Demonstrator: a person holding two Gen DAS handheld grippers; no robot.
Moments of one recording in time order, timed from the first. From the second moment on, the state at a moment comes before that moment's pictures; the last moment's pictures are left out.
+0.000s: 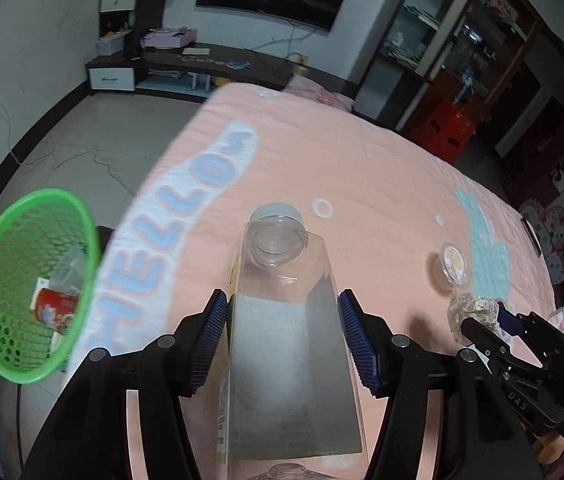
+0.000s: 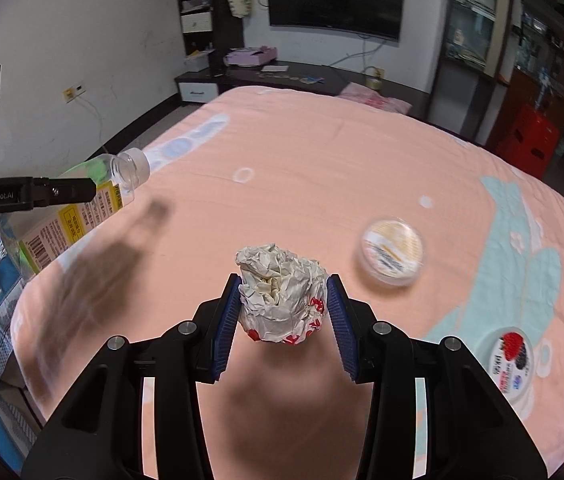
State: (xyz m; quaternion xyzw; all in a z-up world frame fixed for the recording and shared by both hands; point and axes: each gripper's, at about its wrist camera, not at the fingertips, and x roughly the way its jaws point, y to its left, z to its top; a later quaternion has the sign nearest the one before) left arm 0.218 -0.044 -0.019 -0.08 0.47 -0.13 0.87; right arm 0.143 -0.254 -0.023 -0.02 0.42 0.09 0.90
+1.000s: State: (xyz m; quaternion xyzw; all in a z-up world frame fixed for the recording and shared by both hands) left arm 0.267 0.211 -0.106 -0.16 0.50 0.06 0.85; right arm 0.197 -0.050 -0.023 -0.07 0.43 0.23 0.87
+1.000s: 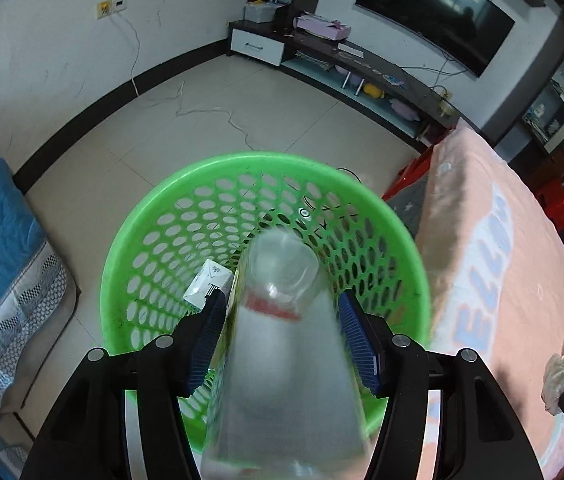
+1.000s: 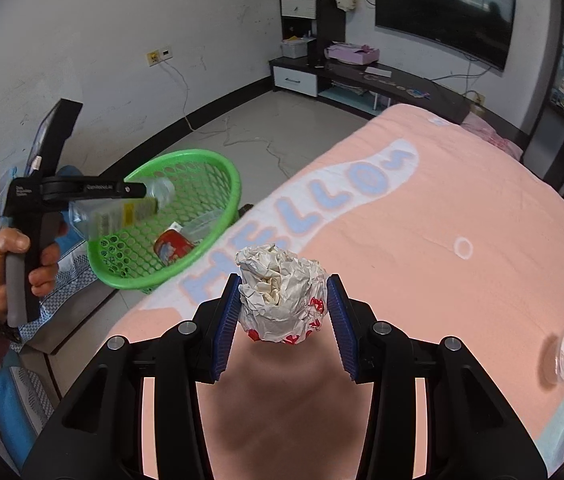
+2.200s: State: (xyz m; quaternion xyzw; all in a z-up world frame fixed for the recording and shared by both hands) left arm 0.168 0.263 -0.095 -0.17 0.45 0.10 0.87; right arm 0.248 0.090 -0.028 -0.02 0.45 0.31 0.84
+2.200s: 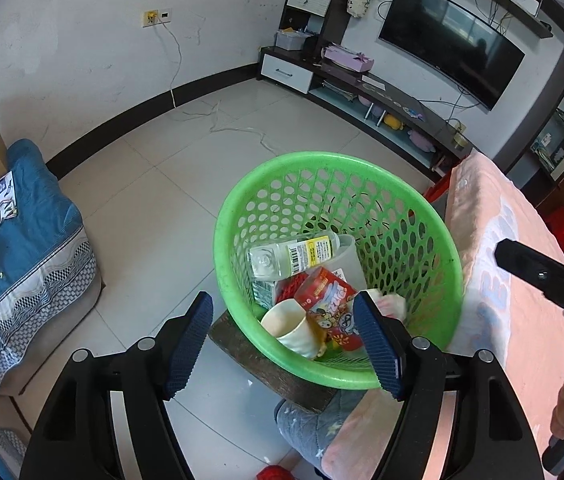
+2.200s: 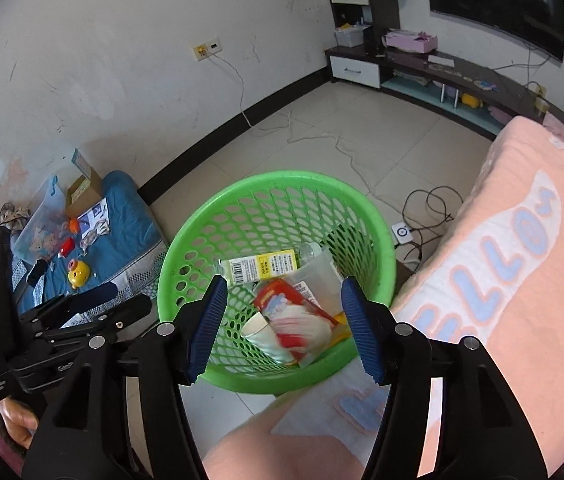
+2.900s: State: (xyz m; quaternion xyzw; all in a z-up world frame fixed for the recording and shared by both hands) left arm 0.176 0.132 -0.058 -0.11 0.43 -0.02 0.90; right arm 0.169 -0.114 -0.006 0.01 0.42 0.17 0.89
